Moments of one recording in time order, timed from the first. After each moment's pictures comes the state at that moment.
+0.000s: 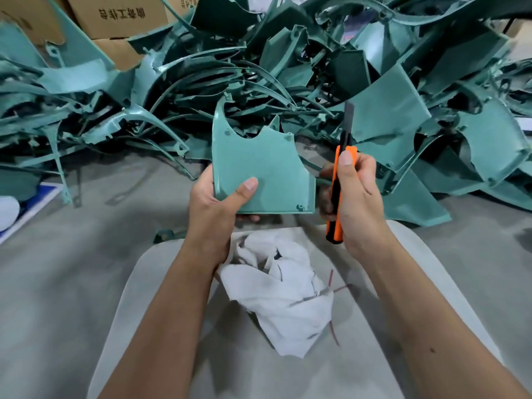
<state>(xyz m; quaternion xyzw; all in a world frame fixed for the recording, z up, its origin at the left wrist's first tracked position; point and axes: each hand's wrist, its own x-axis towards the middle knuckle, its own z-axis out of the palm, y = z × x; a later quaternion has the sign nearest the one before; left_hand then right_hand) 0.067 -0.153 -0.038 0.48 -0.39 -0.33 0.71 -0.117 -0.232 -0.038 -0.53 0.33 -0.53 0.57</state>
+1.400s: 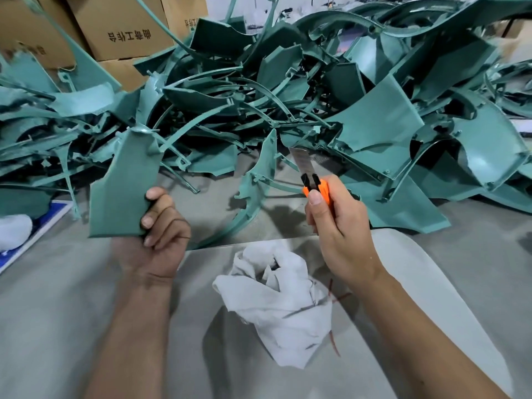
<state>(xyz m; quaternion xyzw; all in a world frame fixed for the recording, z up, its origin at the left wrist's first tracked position) 0.145 -0.117 -0.038 0.04 -0.19 -0.66 0.73 -0.120 -0.209 -0.046 -0.75 0.28 -0.52 0.29</state>
